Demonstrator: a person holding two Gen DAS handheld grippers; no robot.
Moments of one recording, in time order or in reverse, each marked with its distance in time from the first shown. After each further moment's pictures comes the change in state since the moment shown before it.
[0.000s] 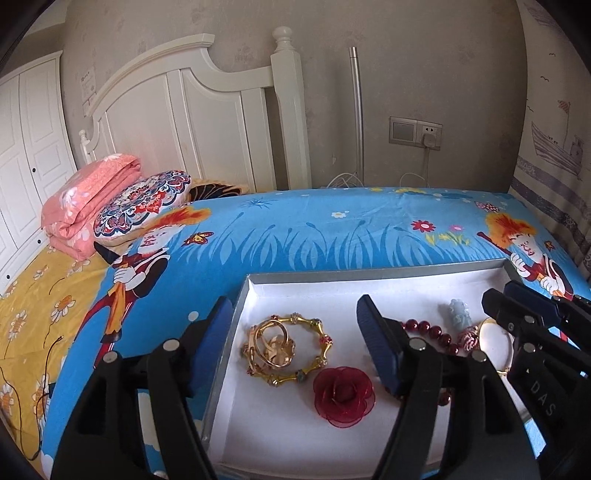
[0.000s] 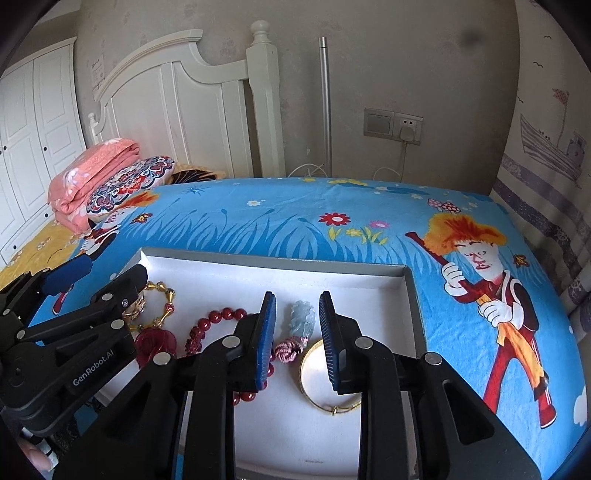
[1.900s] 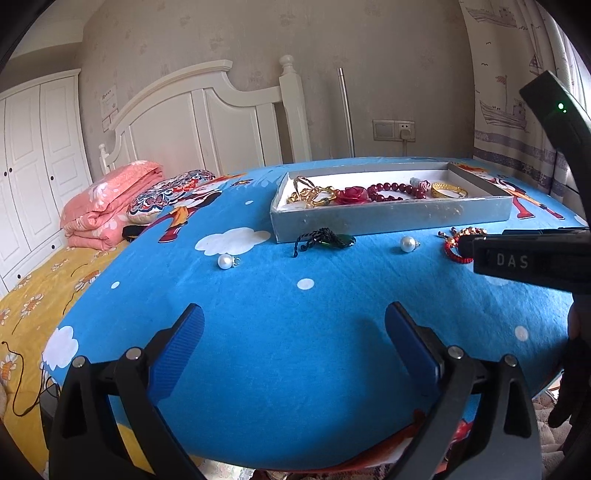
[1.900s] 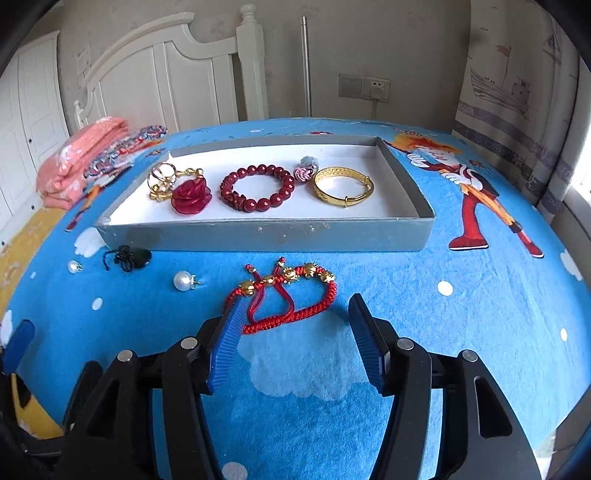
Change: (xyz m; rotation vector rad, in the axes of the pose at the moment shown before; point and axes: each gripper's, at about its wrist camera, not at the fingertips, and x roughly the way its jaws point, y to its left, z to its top) left arm -0.131 0.032 -0.197 0.037 -0.127 0.007; right arm -0.056 0.044 -0.122 0.019 0.063 -0.141
